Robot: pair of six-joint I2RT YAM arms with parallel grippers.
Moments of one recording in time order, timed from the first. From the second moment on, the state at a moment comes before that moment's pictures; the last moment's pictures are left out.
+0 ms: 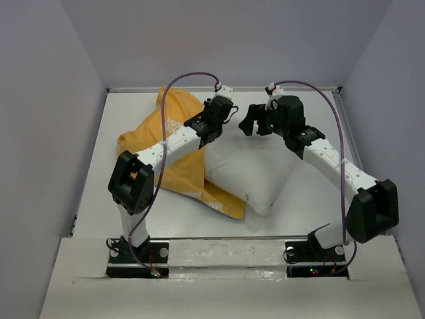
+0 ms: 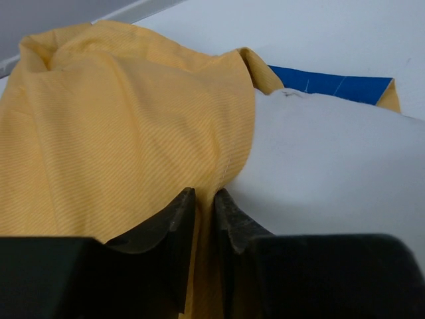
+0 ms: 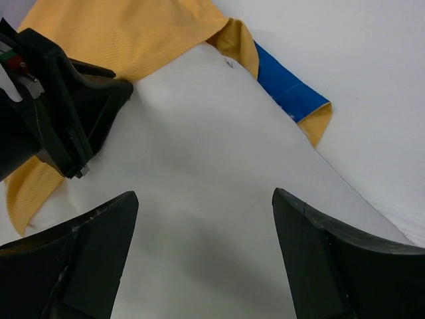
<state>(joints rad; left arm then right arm) -0.71 1.83 1.53 -0.31 -0.58 -0.07 0.42 1.42 1.16 -0.14 -0.17 0.32</state>
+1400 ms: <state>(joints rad) -0.77 1.34 1.13 0.22 0.28 -0.63 0.38 1.64 0.85 1.06 -0.41 1.02</state>
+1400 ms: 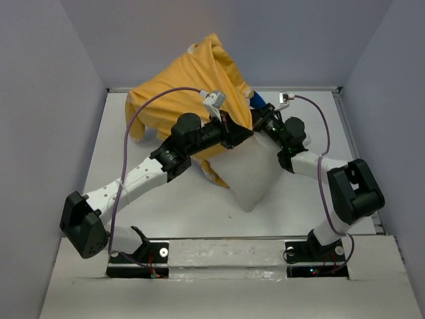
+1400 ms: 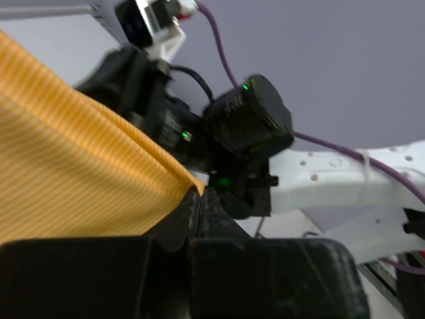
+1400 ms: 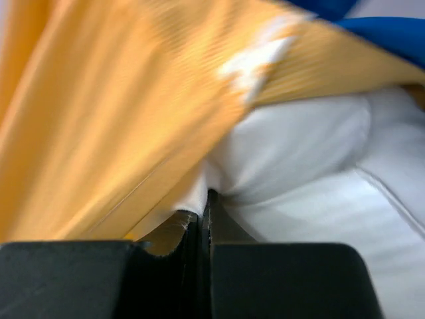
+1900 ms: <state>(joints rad) -0.84 1.37 1.34 0.06 0.28 -0.60 0.56 1.29 0.85 0.48 0.10 0.91</state>
